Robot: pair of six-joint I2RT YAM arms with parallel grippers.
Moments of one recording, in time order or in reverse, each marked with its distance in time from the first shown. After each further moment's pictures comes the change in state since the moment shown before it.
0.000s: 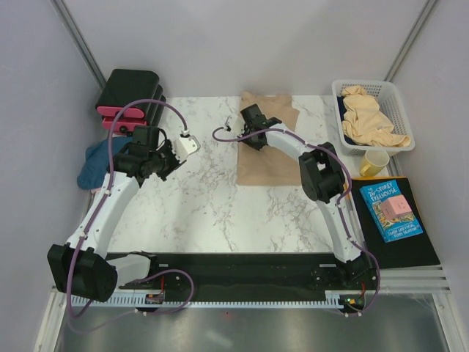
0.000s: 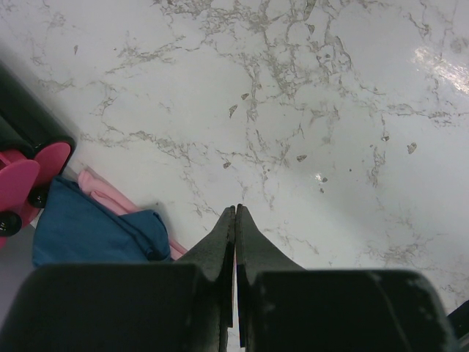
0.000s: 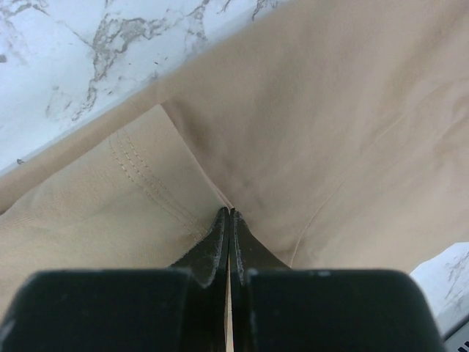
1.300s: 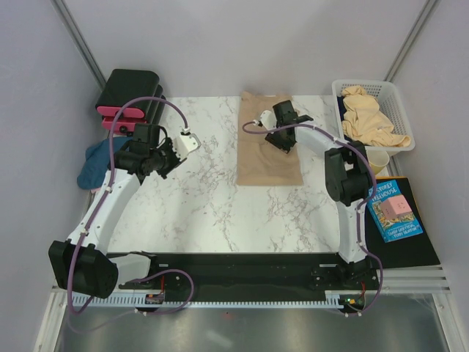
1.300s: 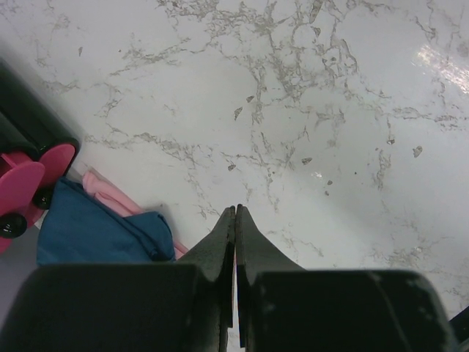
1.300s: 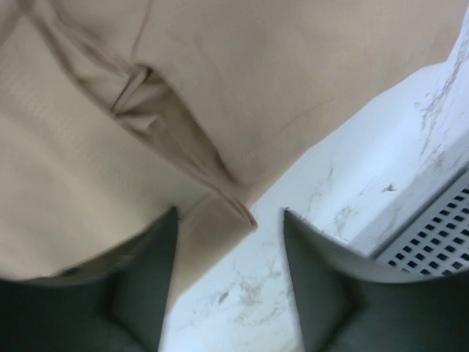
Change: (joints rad) left arm 0.000 0.025 0.023 0.000 -0.002 0.001; right arm -0.169 -0.200 -0.268 0.031 0.100 -0.018
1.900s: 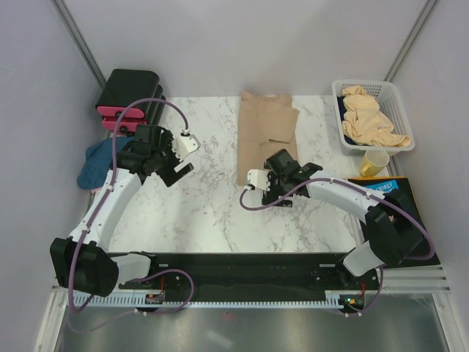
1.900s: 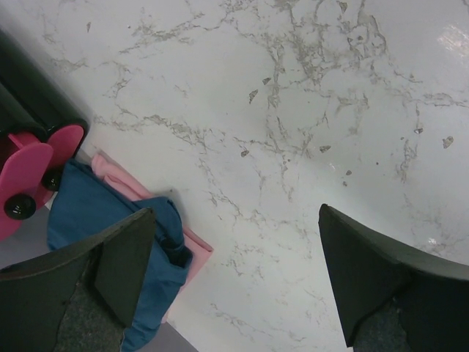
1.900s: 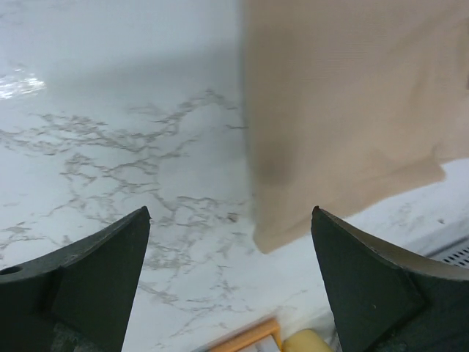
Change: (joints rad) left arm 0.000 0.008 -0.019 0.019 -0.074 0.010; right arm 0.295 -0.680 -0.730 0.005 -0.145 -0.220
